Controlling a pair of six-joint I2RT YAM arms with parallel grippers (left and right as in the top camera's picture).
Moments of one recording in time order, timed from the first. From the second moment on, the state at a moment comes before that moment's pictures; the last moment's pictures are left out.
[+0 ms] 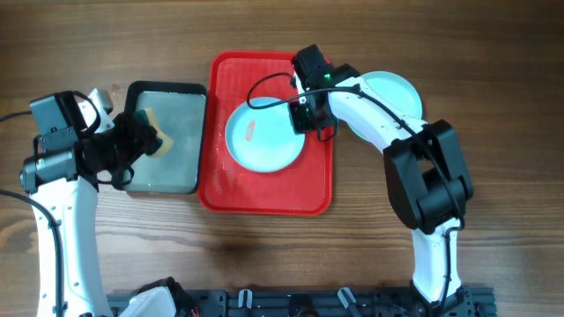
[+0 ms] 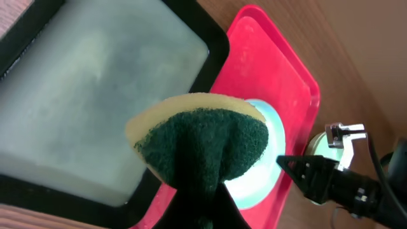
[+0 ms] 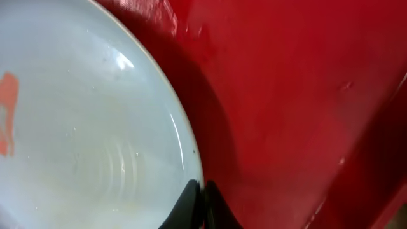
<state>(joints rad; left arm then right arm) 0.33 1.28 1.07 -0.83 0.47 -0.39 0.49 2.18 1.62 -0.82 -0.15 0.22</state>
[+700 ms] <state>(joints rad) 0.04 1.38 1.20 -0.98 0.30 -0.33 0.45 2.00 1.62 -0.90 -0.29 0.12</state>
